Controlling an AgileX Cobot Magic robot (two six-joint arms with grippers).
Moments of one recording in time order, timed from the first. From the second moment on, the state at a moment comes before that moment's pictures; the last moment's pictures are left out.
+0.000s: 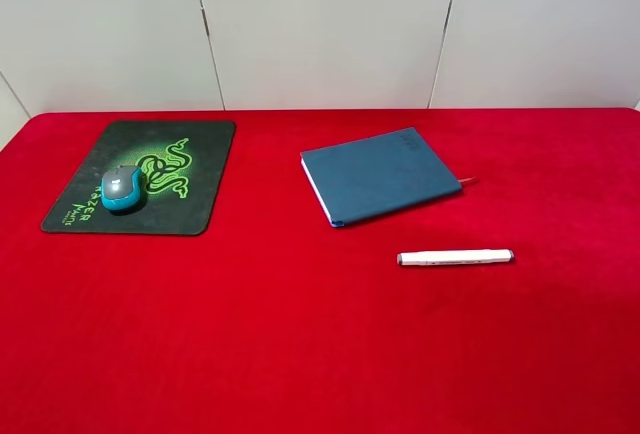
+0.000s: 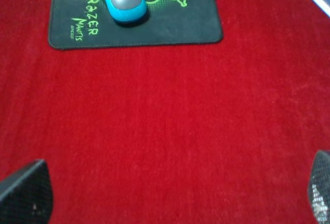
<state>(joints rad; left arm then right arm) -0.06 -0.01 -0.51 -0.05 1.10 0.03 -0.02 -0.01 -0.49 -0.05 1.02 0.05</state>
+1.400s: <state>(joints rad) -0.06 -0.01 -0.49 -0.05 1.07 0.03 -0.02 -0.01 -0.49 -0.05 1.02 0.05</state>
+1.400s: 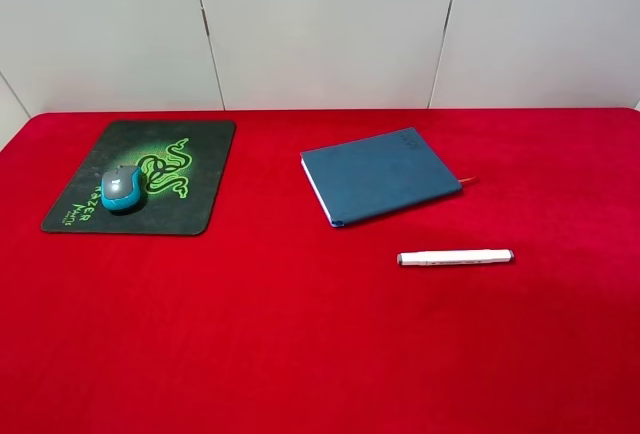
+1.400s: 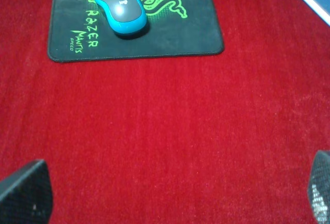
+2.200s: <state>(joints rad) -0.06 -0.01 -0.49 -0.05 1.06 0.03 -0.02 0.17 -0.50 0.03 1.02 0.00</state>
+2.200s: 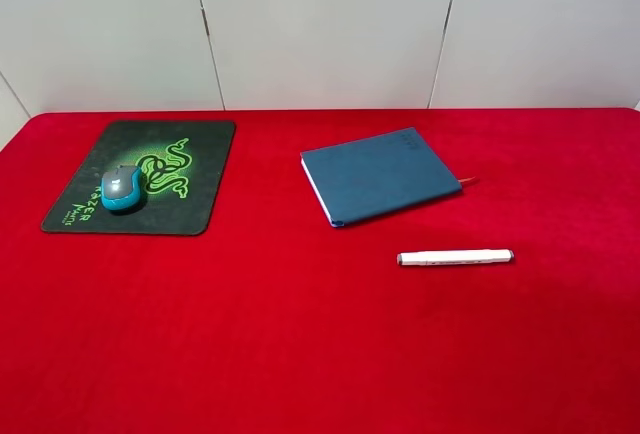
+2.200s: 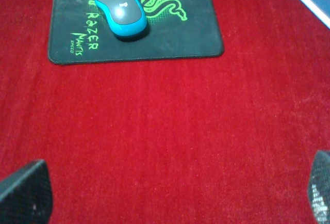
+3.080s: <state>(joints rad) -0.06 -0.01 -0.49 -0.05 1.06 0.03 0.27 1.23 -0.87 0.08 0.81 -0.53</state>
